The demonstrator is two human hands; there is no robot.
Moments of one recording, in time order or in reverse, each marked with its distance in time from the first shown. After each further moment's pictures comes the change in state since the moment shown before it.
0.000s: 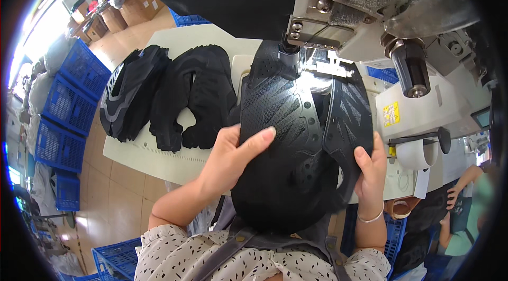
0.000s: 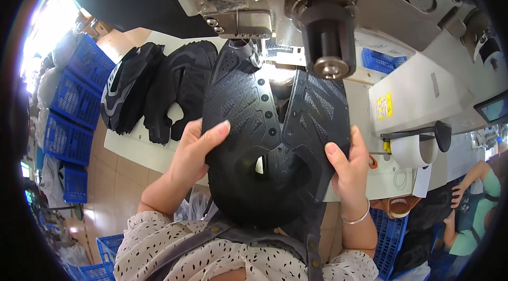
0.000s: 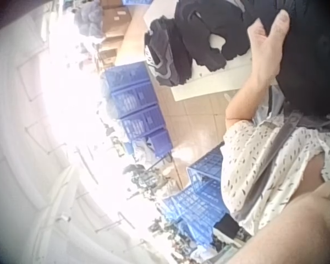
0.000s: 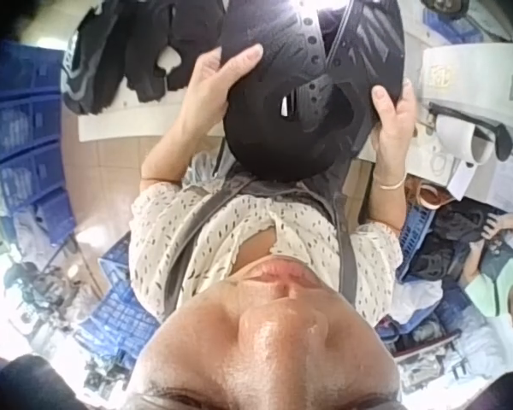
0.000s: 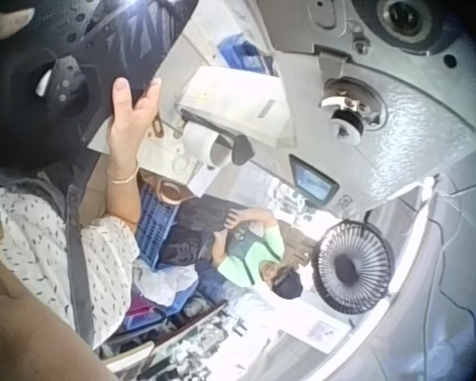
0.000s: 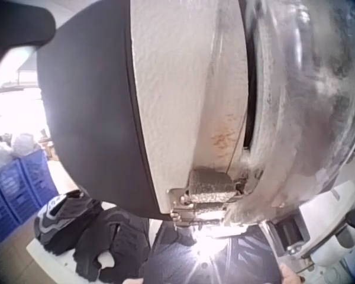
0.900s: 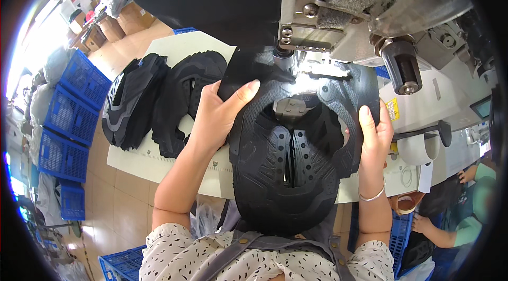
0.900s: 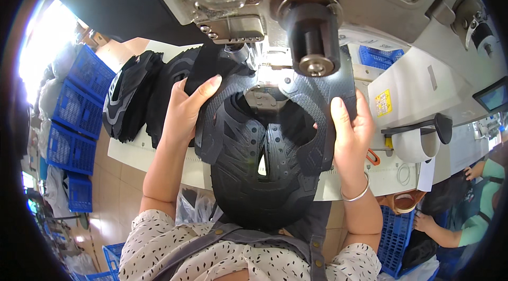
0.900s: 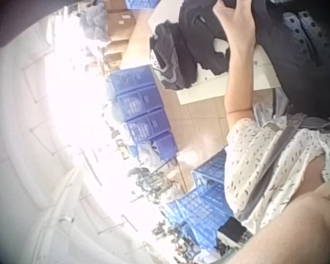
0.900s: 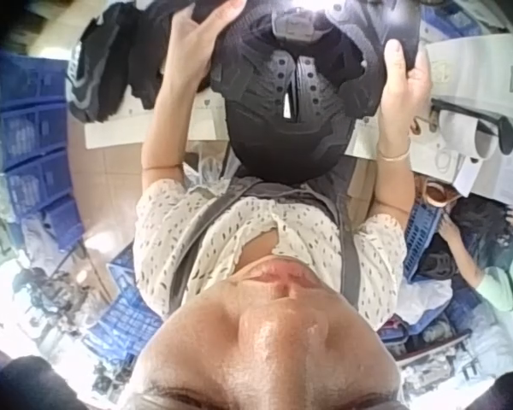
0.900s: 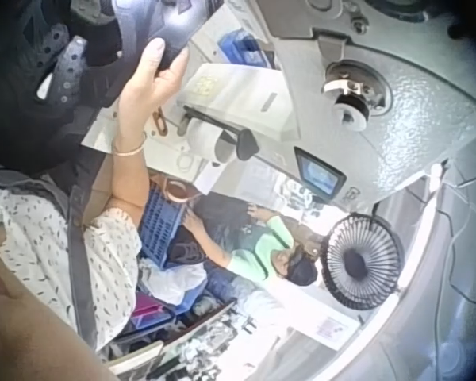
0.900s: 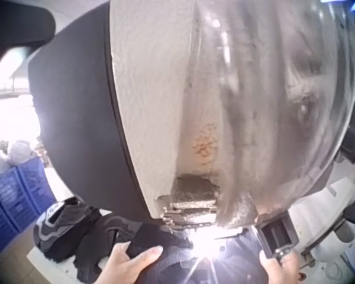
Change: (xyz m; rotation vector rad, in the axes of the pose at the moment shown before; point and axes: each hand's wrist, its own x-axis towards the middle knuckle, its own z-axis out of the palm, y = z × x) left_hand 0.050 0.030 -0.018 0.217 0.135 0.292; right_hand 0.039 -0.003 0.019 -0.224 0.168 -0.220
